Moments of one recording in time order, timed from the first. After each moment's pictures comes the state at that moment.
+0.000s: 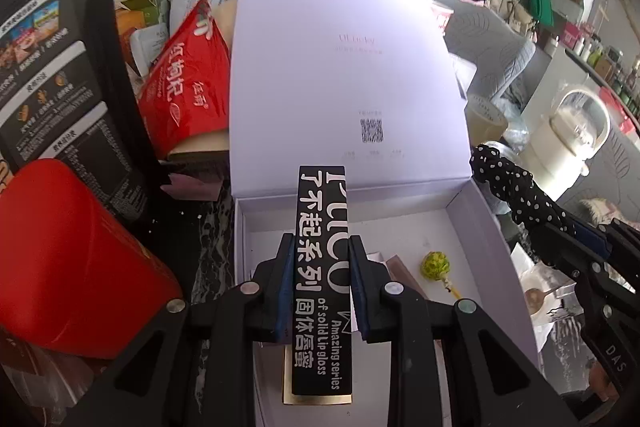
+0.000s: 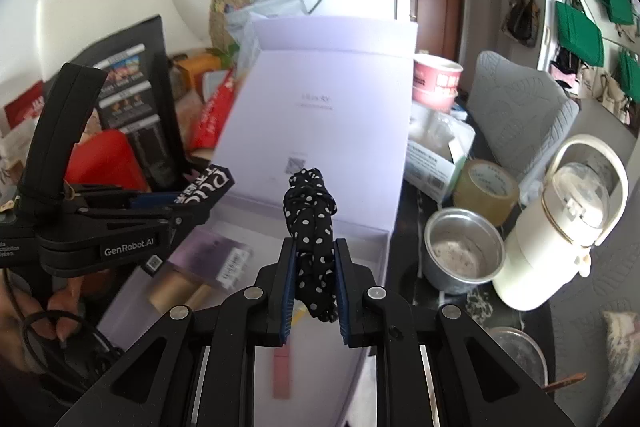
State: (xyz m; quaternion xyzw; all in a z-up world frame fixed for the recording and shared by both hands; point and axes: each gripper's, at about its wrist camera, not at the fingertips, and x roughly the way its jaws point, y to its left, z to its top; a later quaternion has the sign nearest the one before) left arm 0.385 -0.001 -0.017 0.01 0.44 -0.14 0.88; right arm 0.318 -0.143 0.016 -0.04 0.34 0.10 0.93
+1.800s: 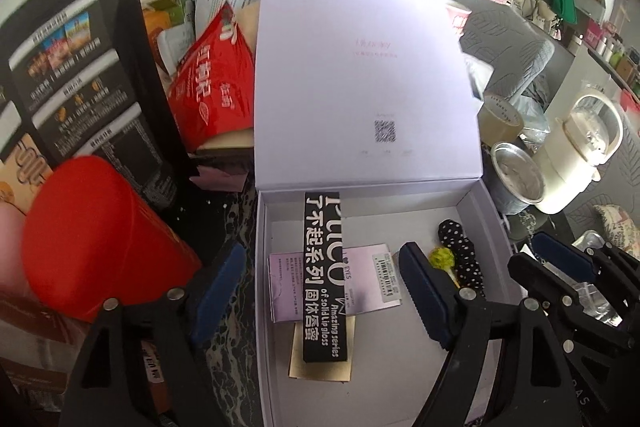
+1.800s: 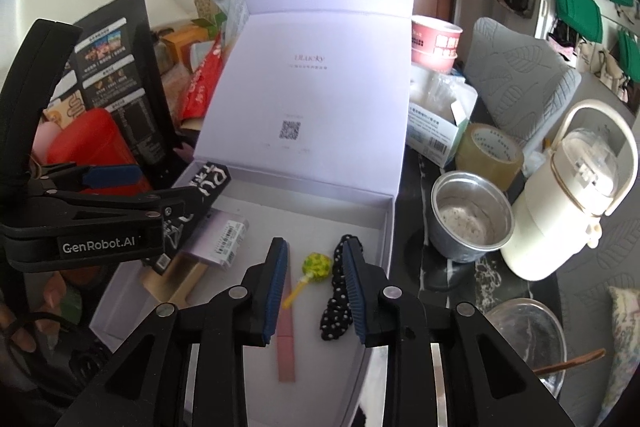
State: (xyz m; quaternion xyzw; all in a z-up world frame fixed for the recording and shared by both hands) left arm 0.371 -0.003 0.008 0.02 0.45 -0.09 0.89; right arm 0.323 -0.140 0.005 -0.02 0.39 0.09 0.92
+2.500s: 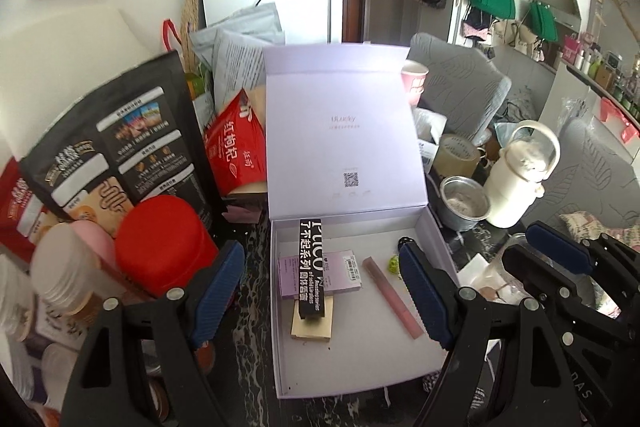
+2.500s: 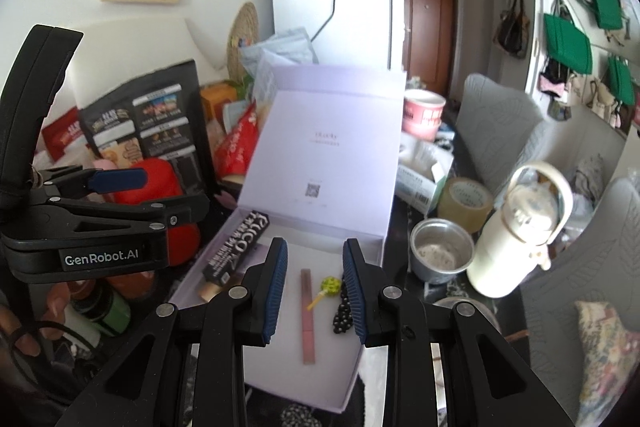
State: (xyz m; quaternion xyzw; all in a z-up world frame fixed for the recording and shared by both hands) left arm 0.290 0.001 0.096 0.03 0.37 -0.10 0.92; right arm 0.251 -0.136 0.083 -0.03 0.31 0.10 0.95
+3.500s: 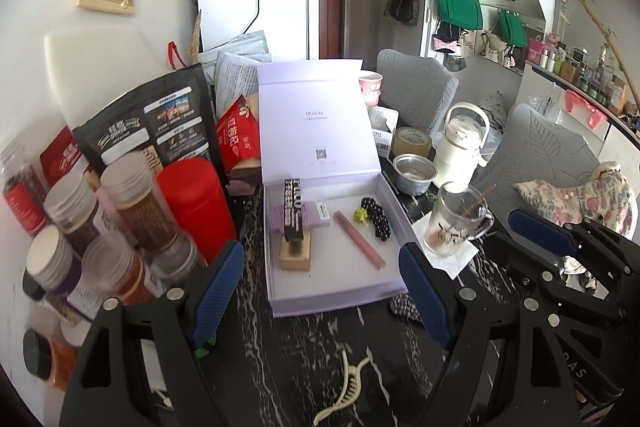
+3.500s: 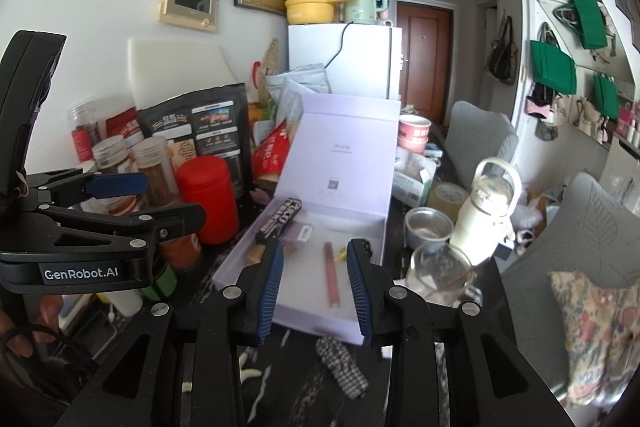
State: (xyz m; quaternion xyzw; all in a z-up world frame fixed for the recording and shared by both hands) left arm 0.146 0.020 0.115 0.03 0.33 -0.13 0.93; right arm 0.113 -0.118 0.102 -0.03 0.26 0.10 0.96
